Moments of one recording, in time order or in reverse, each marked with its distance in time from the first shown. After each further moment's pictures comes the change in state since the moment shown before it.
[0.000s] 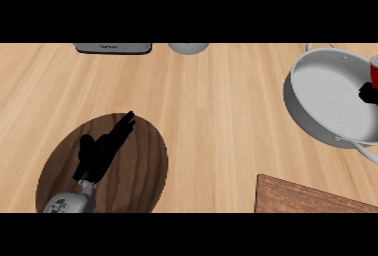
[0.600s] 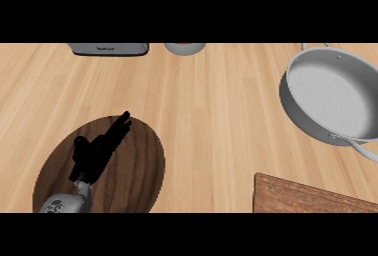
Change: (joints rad) left arm 0.008 0.018 0.010 0.008 0.013 0.001 -0.026; right arm 0.403 0.102 -0.138 -0.547 -0.148 -0.155 -0.044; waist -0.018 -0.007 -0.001
